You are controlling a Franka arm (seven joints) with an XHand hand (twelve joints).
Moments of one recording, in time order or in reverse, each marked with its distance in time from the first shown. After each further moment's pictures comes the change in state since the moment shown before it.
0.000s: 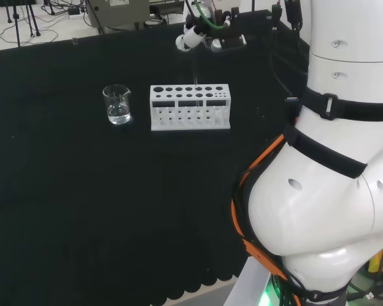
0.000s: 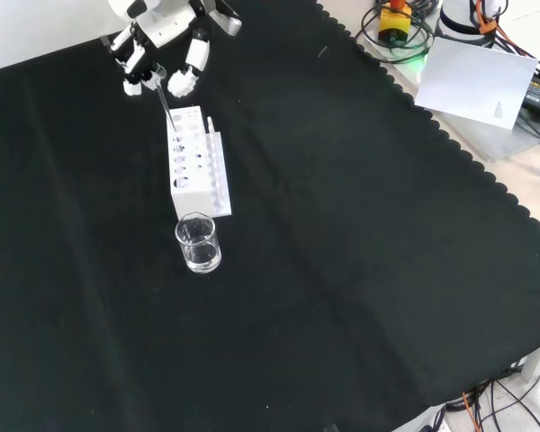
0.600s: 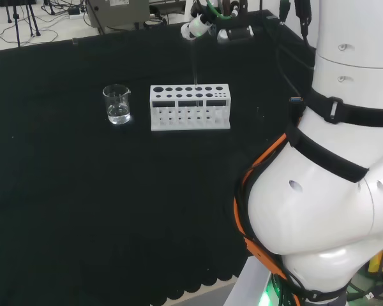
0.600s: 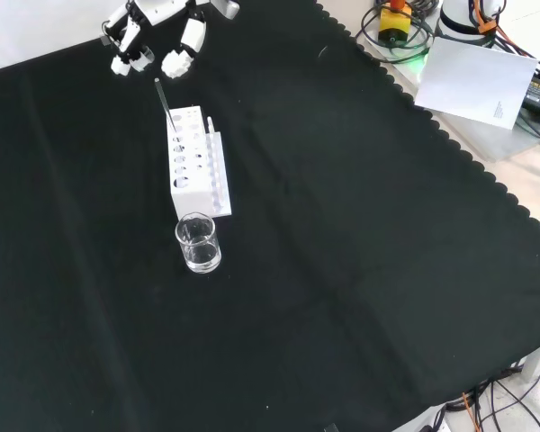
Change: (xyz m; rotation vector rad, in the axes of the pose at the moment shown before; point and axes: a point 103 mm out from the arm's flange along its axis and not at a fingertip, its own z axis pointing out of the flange) arm -0.016 -0.010 -0.023 -0.047 0.020 0.019
